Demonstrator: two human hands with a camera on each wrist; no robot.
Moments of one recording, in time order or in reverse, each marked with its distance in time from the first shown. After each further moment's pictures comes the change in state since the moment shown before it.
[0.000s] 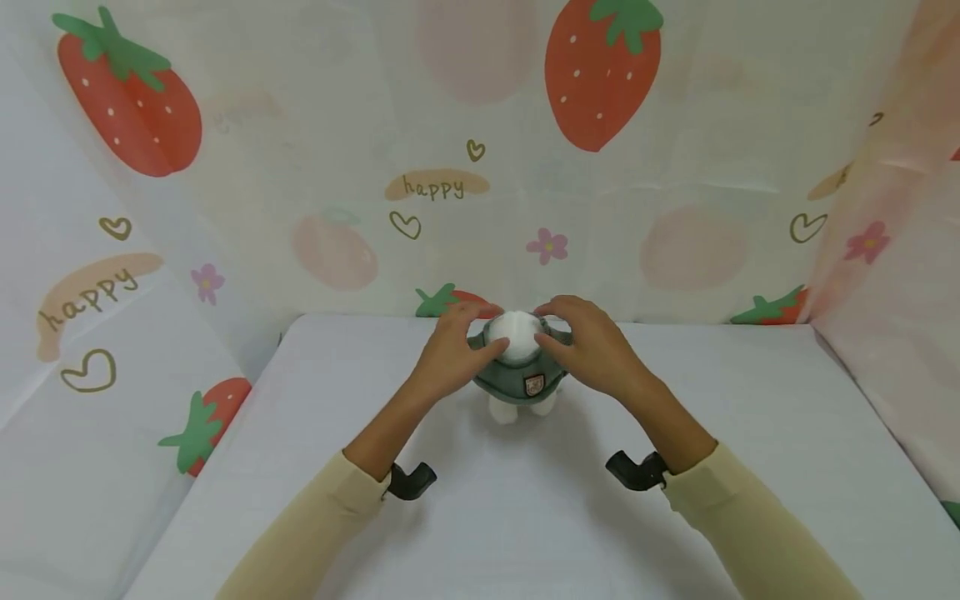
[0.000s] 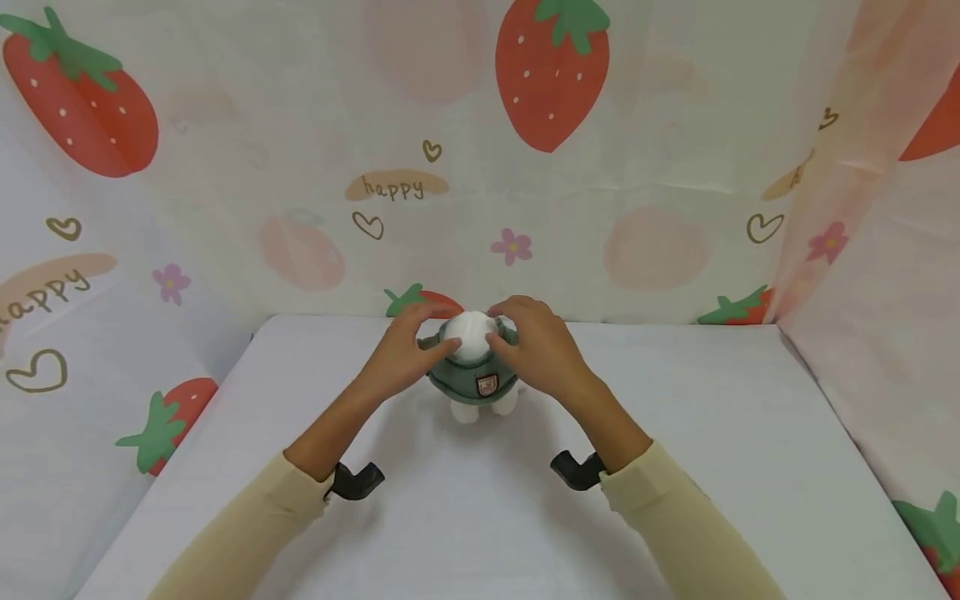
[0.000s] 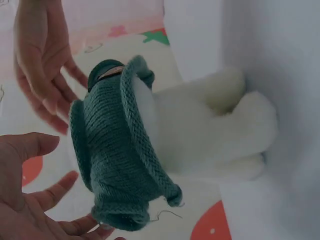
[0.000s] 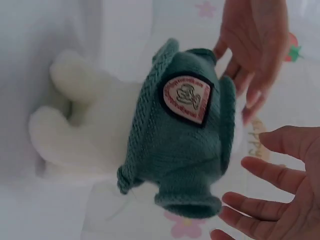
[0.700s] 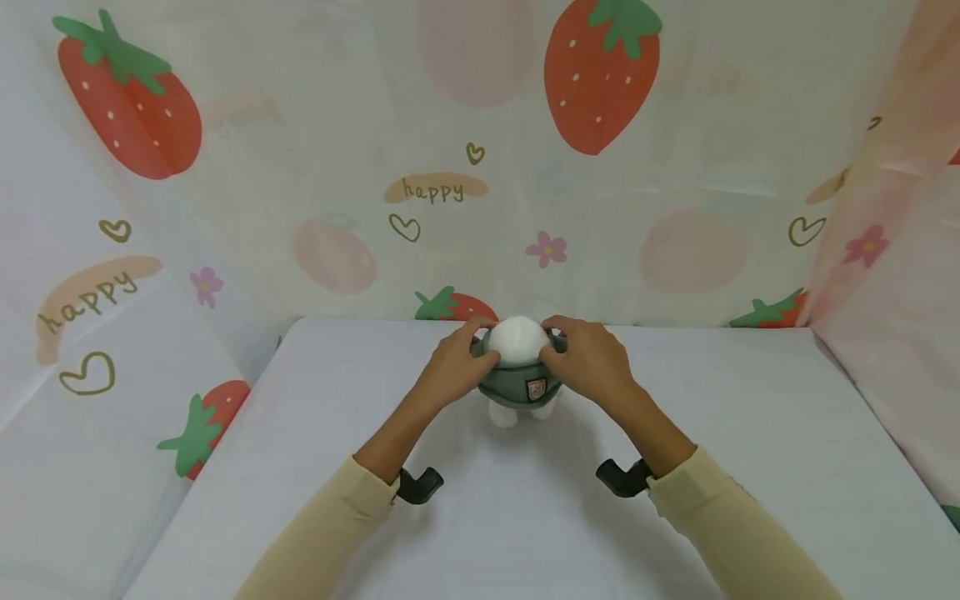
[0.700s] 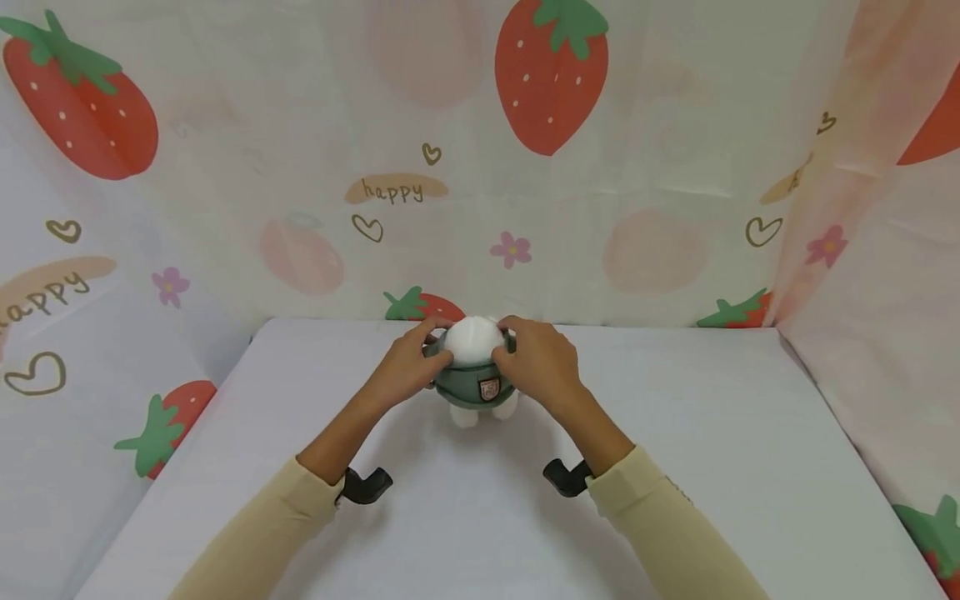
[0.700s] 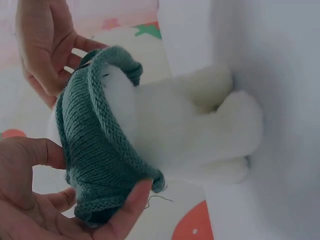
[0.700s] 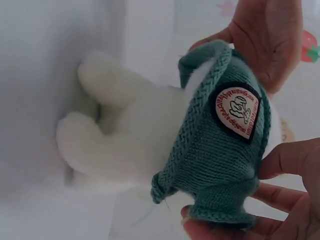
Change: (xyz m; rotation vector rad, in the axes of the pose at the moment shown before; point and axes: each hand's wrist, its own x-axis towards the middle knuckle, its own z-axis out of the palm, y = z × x) left_hand 0.000 -0.008 0.016 -0.059 -0.070 -0.174; right_hand 0.000 0.005 0.019 -0.092 0.012 0.210
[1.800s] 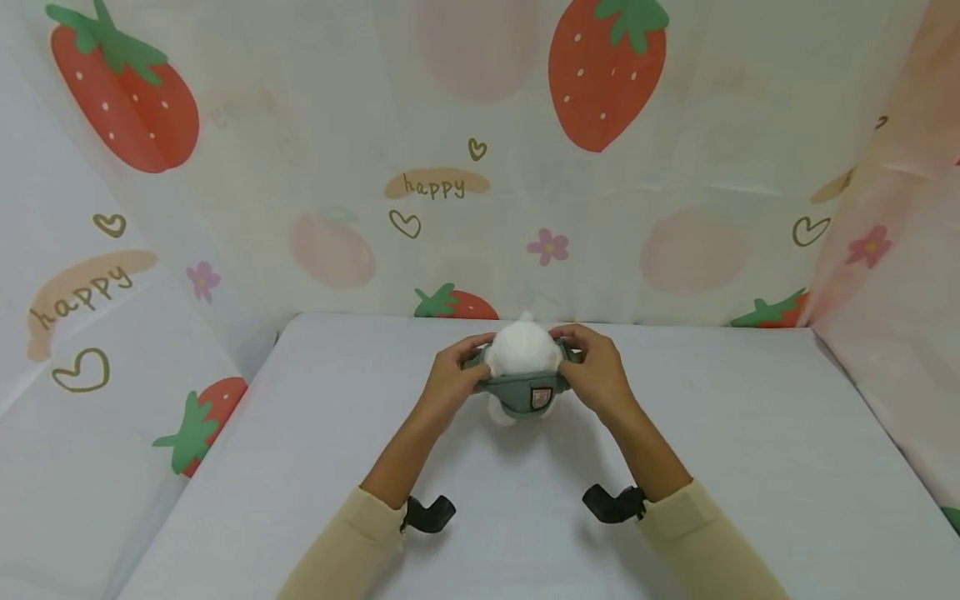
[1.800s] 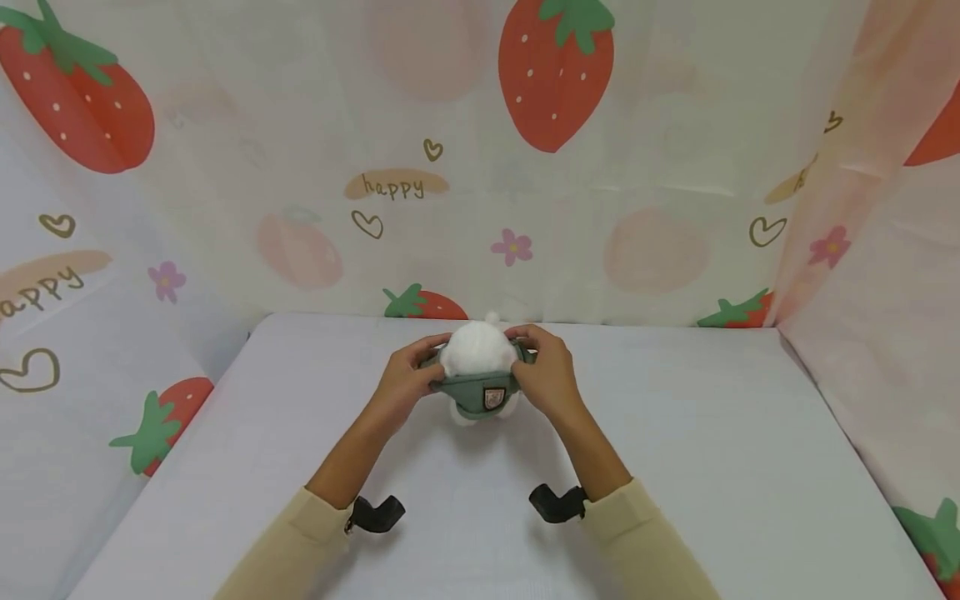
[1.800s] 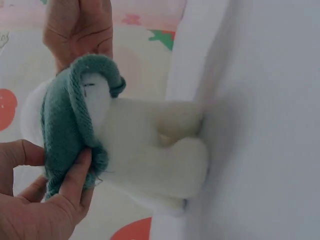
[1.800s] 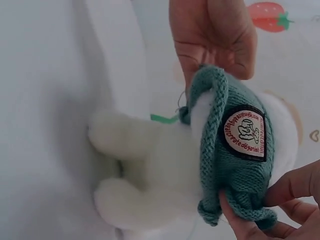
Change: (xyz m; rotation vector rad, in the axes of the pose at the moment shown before) left_hand -0.005 -0.037 0.025 -0.603 0.041 -0.111; right_hand -0.008 0.026 0.028 0.614 0.069 0.156
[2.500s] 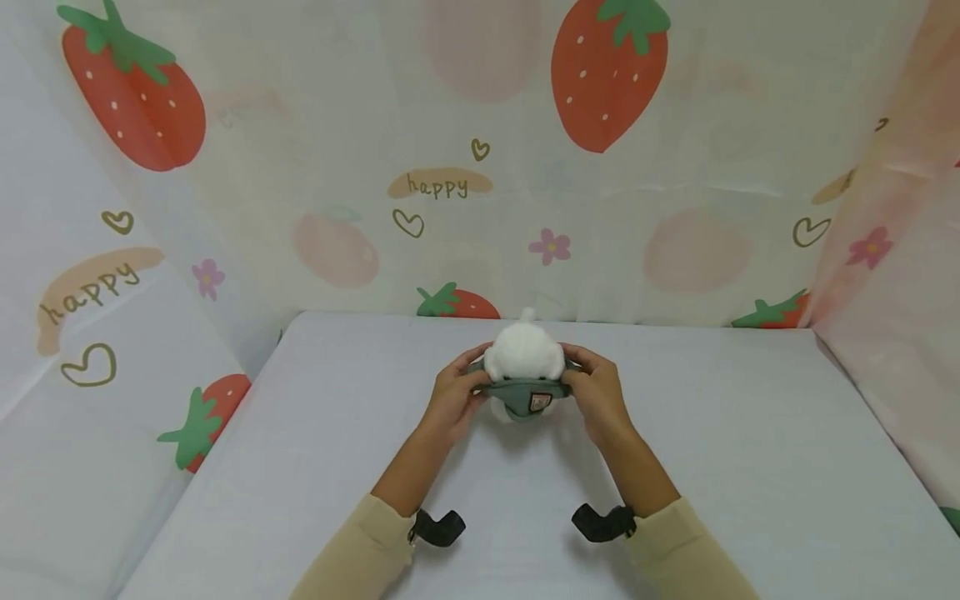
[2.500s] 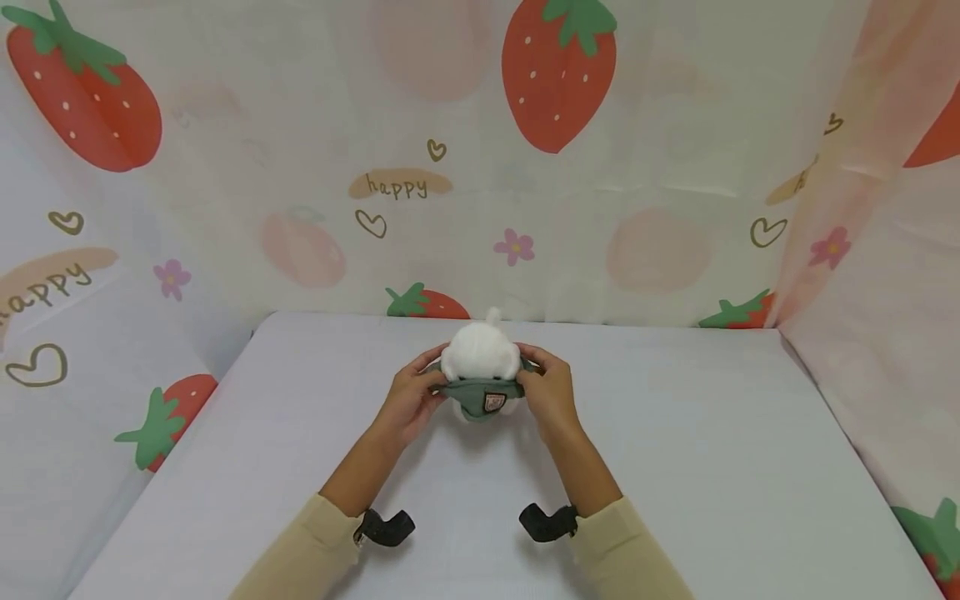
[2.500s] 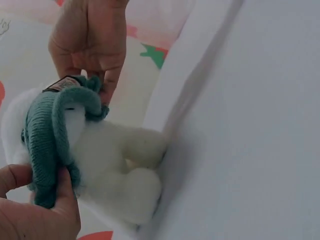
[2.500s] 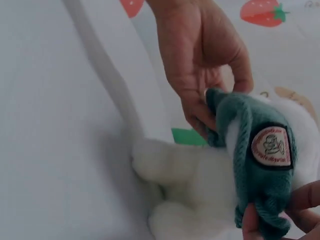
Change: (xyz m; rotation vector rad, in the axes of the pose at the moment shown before) left_hand -0.002 -0.029 0.009 -0.561 0.034 -0.129; right_hand -0.008 0.023 0.015 0.311 0.052 0.233
